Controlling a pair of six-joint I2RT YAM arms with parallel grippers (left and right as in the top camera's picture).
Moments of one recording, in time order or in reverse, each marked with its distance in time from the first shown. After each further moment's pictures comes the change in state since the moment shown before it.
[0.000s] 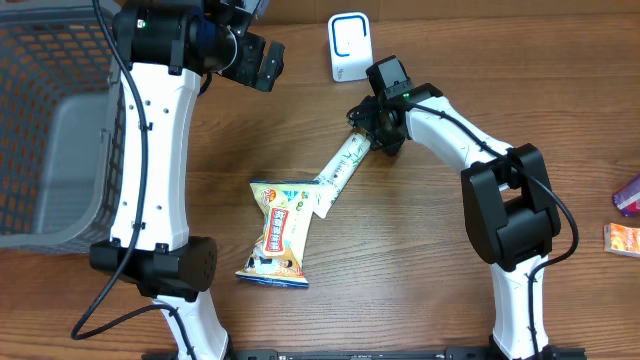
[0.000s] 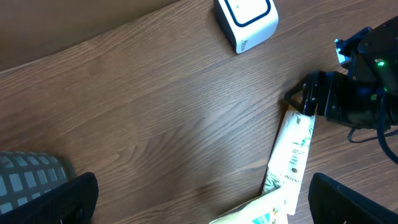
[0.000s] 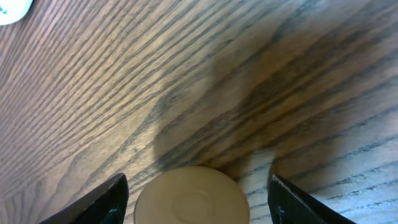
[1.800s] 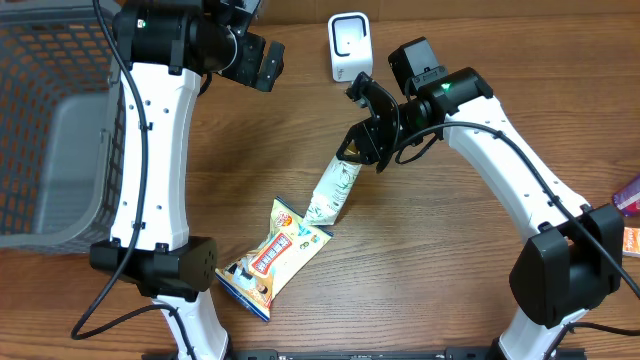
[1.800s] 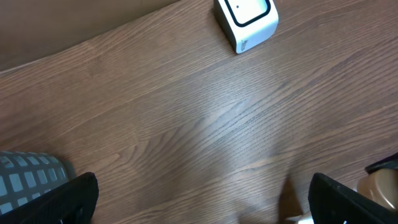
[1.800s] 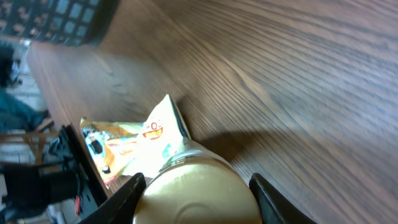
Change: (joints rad) left arm 0.000 0.000 0.000 0.000 0.000 0.000; right arm 0.005 -0.345 -0.002 -0.388 -0.543 -1.170
